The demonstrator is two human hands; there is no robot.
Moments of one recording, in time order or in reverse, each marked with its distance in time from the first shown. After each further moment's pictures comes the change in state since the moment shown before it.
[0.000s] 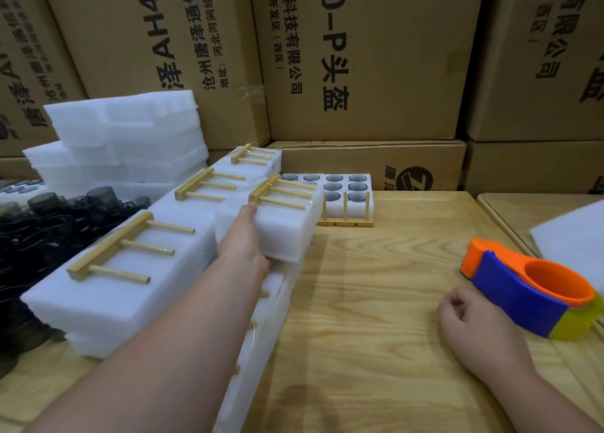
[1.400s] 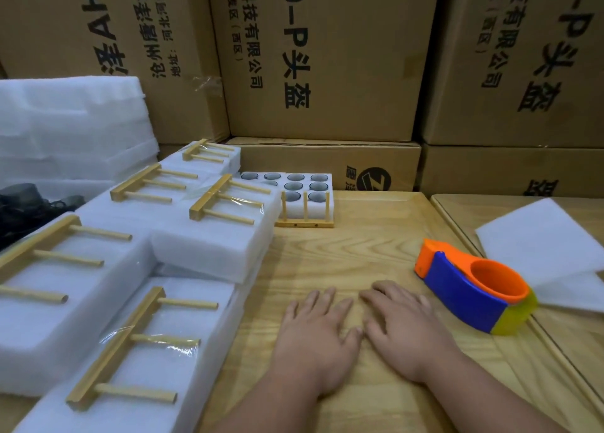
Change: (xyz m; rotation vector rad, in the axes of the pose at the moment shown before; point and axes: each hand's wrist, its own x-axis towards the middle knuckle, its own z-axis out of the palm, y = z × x) left_hand -0.029 -0.182 -0.016 1.879 -0.663 0.801; right_hand 0.015 0.000 0.018 -0.354 -0.245 -0.381
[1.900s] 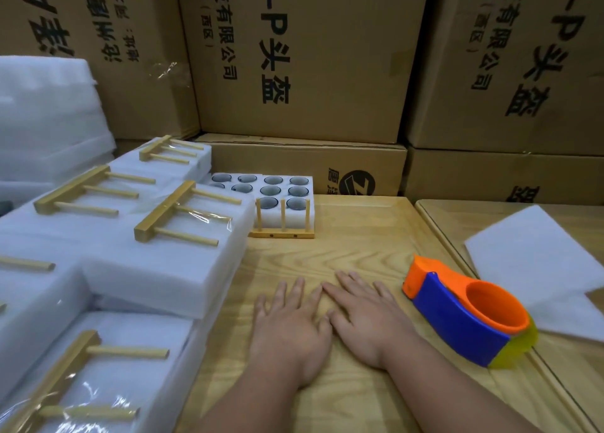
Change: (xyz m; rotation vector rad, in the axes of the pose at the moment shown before) left_hand 0.067 -0.012 -0.002 0.015 0.011 -0.093; right_hand 0.077 0.004 0.012 0.034 -0.134 -0.040
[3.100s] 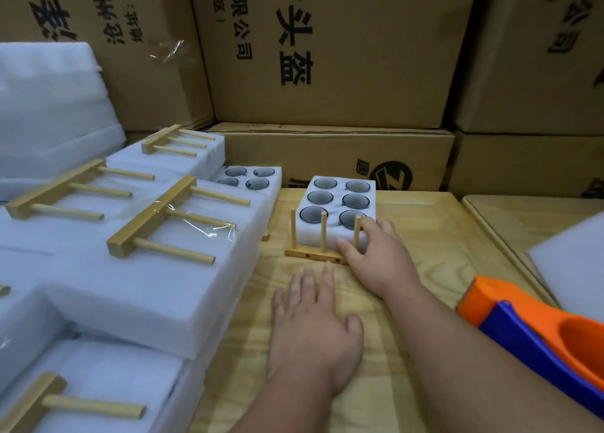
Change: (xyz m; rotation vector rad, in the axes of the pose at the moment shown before) left_hand 0.048 0.000 0.004 -0.067 0.108 -0.133; right_hand 0.149 0.023 0.005 0.374 0.425 0.124
